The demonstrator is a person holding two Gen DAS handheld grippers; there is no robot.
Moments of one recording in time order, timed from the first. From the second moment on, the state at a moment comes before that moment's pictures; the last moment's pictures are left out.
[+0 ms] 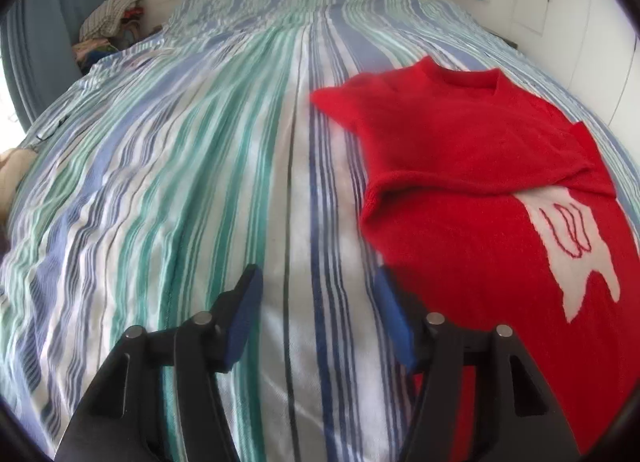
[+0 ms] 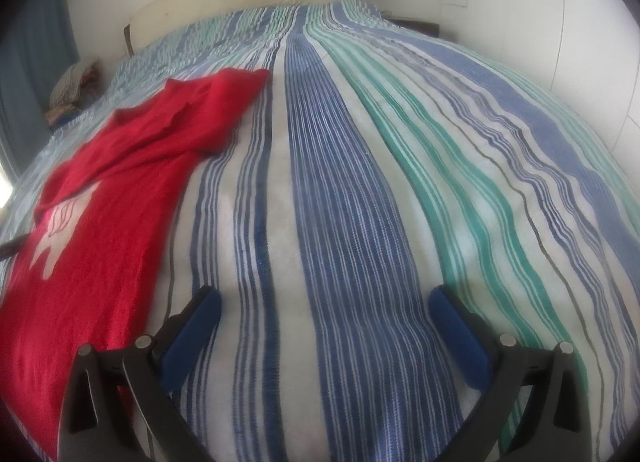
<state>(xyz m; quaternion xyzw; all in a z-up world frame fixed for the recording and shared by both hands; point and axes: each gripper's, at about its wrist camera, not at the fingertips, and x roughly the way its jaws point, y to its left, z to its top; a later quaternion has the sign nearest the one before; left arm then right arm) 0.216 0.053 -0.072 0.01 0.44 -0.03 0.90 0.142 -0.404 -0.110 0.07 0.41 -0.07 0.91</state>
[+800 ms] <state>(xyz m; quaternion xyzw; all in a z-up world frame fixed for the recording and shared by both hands) 0.177 0.087 -0.094 -0.04 0.44 0.01 0.90 0.139 -0.405 -0.110 0.07 0.40 -0.06 0.91</state>
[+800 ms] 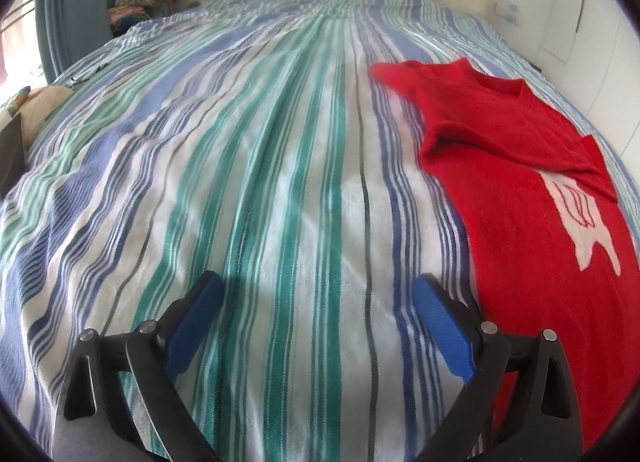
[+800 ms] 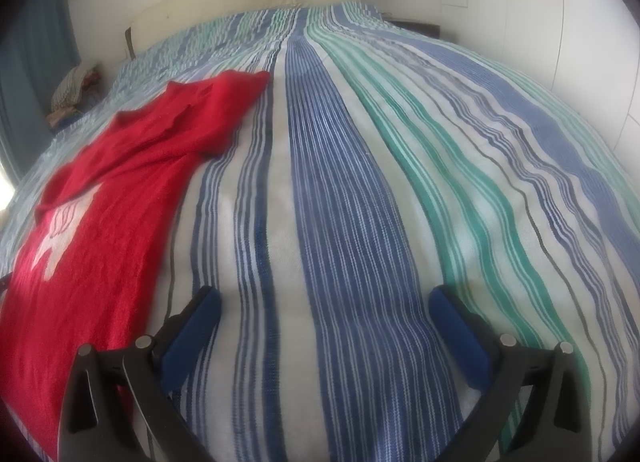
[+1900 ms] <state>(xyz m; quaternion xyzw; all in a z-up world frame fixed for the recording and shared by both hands) 0.178 0.082 -0.099 -0.02 0.44 0.02 0.90 0.138 -0.404 -0.109 0.07 0.40 -0.07 0.91</state>
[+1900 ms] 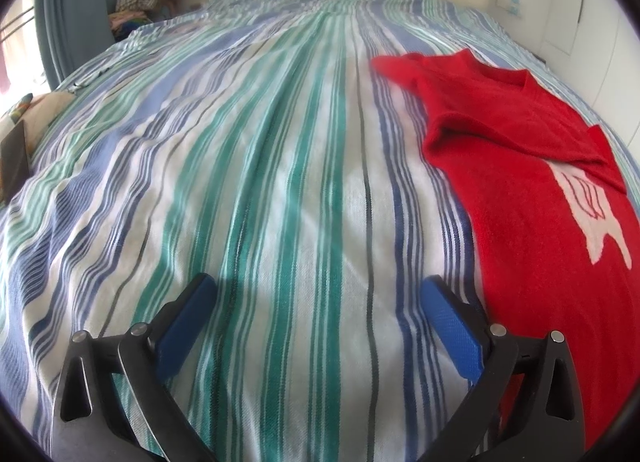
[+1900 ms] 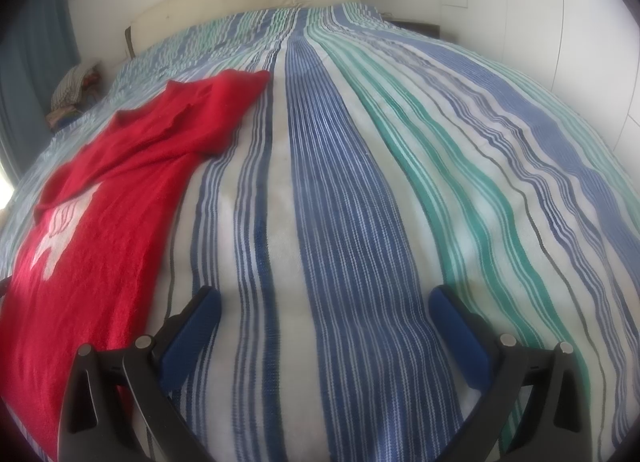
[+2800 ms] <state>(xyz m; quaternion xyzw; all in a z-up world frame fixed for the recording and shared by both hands) 0.084 0.068 -0.057 -0.10 0.48 -0.17 0.86 0.089 -0.373 -0.055 0.07 0.41 0.05 0.91</state>
